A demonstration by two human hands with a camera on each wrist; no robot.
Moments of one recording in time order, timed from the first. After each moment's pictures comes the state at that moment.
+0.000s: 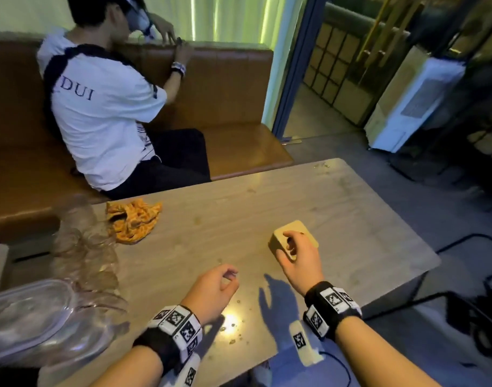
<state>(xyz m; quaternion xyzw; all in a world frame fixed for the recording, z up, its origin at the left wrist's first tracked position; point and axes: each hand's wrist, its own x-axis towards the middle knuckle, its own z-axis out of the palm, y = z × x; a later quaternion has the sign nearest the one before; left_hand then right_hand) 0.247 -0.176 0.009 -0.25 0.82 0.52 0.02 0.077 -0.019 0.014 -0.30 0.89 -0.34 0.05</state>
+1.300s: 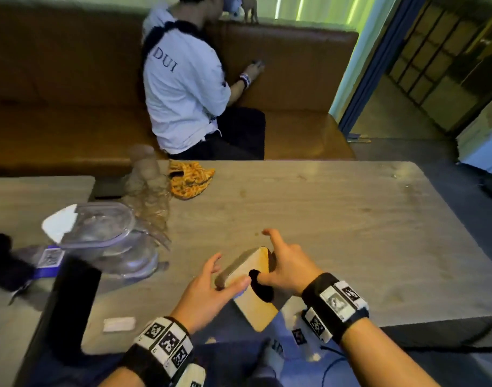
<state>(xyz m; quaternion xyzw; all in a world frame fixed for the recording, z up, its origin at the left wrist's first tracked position) 0.341 -0.133 0.005 -0.44 0.67 0.59 -0.06 0.142 -0.053 0.042 -0.47 0.79 -0.16 0.35</state>
